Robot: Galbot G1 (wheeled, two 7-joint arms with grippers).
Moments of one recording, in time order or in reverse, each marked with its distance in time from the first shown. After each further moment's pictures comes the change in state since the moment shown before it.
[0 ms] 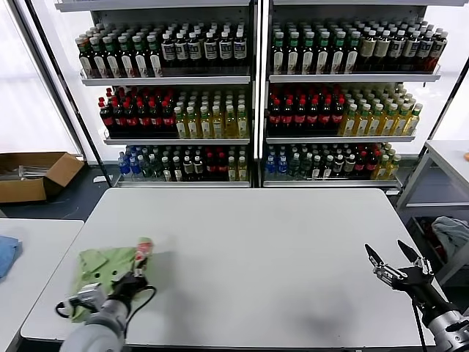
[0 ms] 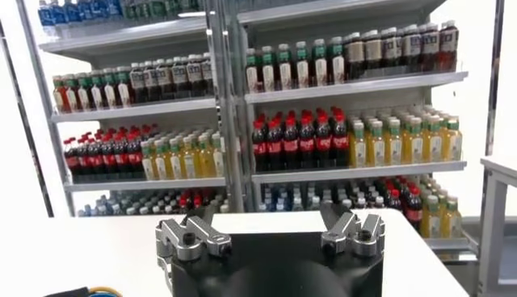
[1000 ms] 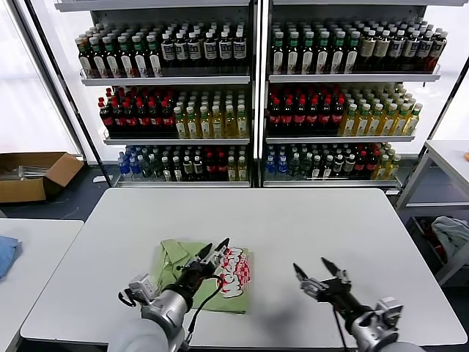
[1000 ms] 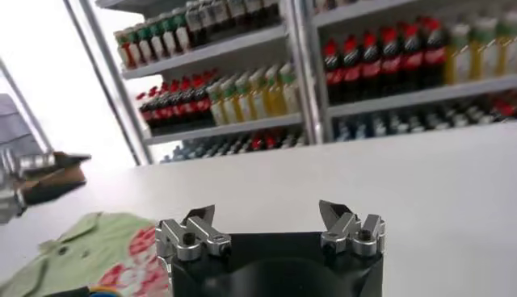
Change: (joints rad) left arm -0.081 -0.056 0.222 -0.163 -0.232 -0.062 -0.010; right arm 0.164 0.048 -0.502 0.008 -0.080 -0.184 0.177
